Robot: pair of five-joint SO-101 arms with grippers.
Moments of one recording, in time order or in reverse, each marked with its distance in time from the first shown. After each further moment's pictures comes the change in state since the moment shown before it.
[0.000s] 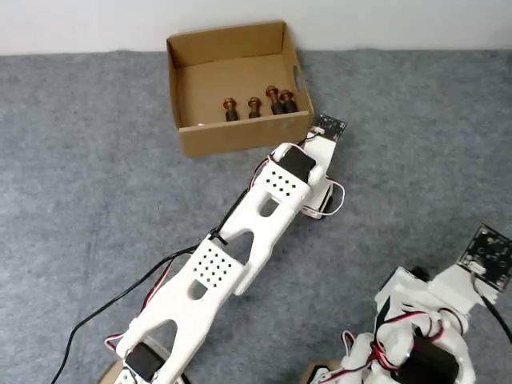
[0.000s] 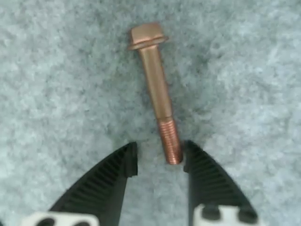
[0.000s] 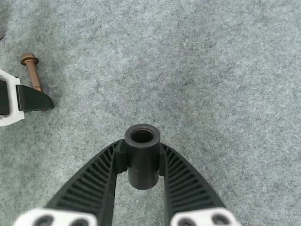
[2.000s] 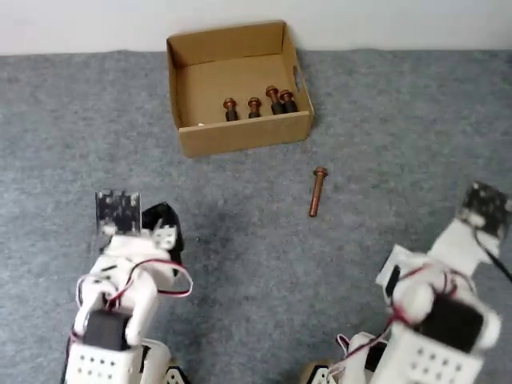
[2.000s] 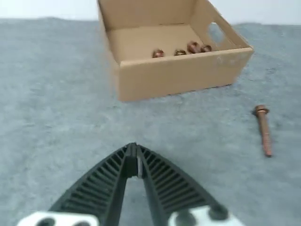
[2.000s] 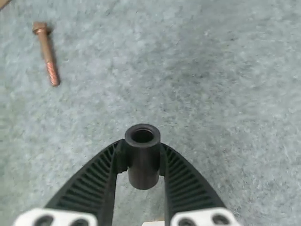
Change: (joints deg) left arm -26.8 -155.3 155.5 -47.4 -4.8; right arm -4.6 17.4 -10.5 1.0 2.1
